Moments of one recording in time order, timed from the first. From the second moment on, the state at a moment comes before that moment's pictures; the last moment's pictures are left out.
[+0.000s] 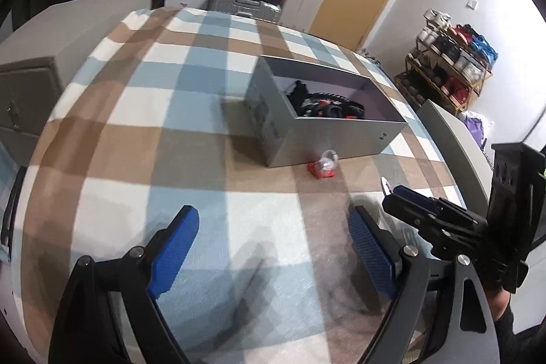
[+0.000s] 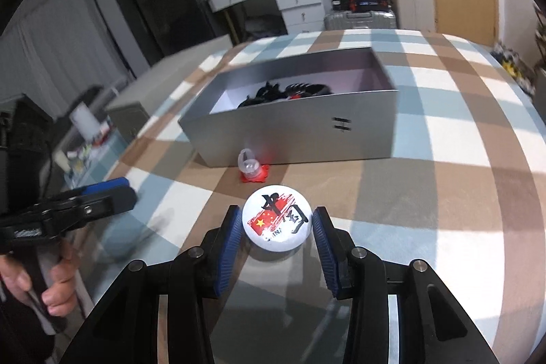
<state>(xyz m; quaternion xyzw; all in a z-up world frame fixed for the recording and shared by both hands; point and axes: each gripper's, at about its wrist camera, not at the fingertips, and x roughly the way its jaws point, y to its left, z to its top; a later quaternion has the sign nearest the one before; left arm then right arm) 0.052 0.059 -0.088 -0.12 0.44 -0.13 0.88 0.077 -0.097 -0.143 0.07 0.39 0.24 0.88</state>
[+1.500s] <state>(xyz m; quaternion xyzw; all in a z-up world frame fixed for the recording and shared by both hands) 0.080 0.007 -0.094 -0.09 0.45 -0.15 0.88 0.048 -0.152 -0.142 0.16 0.34 0.19 0.91</state>
